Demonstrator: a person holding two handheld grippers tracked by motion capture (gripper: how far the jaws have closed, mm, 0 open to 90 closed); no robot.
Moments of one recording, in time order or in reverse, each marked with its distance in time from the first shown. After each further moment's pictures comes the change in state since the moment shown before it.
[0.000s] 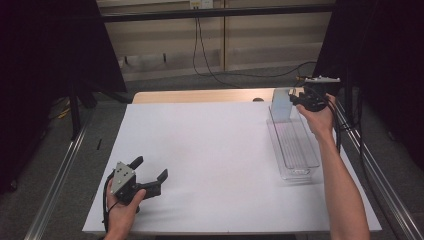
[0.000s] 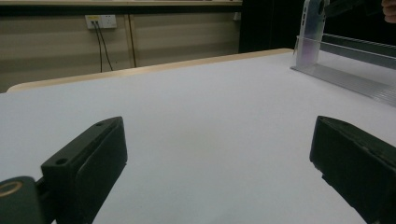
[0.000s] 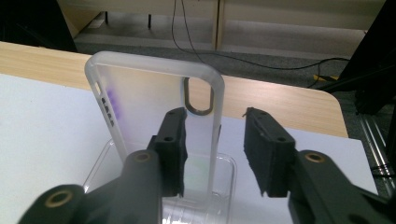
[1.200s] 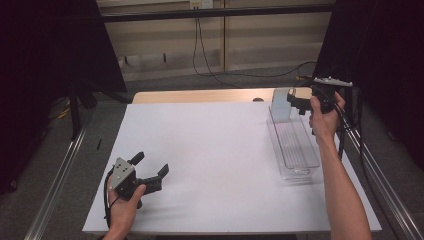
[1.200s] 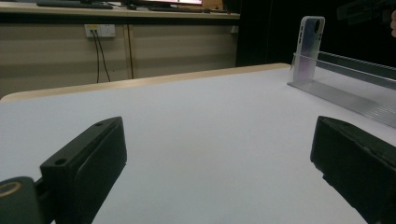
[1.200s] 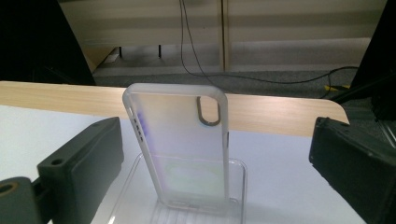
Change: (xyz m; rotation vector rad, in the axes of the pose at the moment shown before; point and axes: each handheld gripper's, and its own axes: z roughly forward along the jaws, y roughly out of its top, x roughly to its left) left arm 0.003 0.007 0.006 -0.040 -0.012 -0.026; right arm 0.001 -0.002 -0.027 -0.107 0.039 0.098
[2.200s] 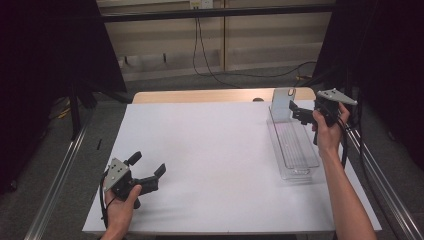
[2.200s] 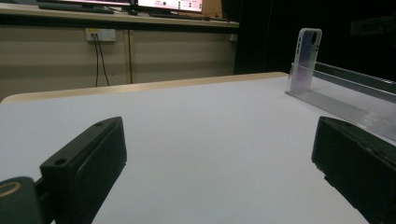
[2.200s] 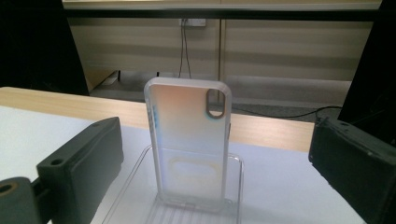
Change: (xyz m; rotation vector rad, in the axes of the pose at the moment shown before) left arm 0.005 0.002 -0.007 -0.029 -0.005 -0.029; right arm 0.010 -0.028 -0.029 -0.154 -0.018 -0.083
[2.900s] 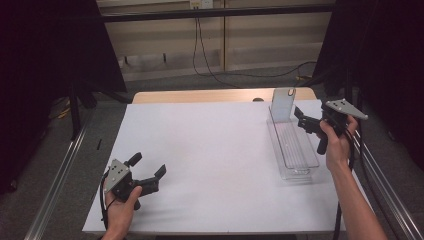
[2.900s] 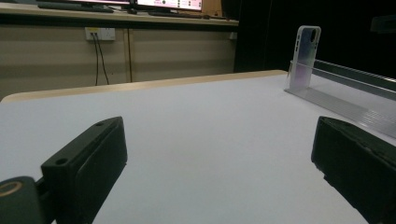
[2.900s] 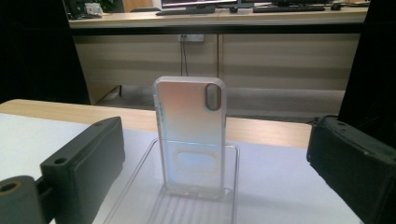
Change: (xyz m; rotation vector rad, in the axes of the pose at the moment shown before) left arm -0.003 -0.001 -0.002 0.007 -0.001 0.010; right arm 0.002 -0.015 -0.033 -0.075 -0.006 0.023
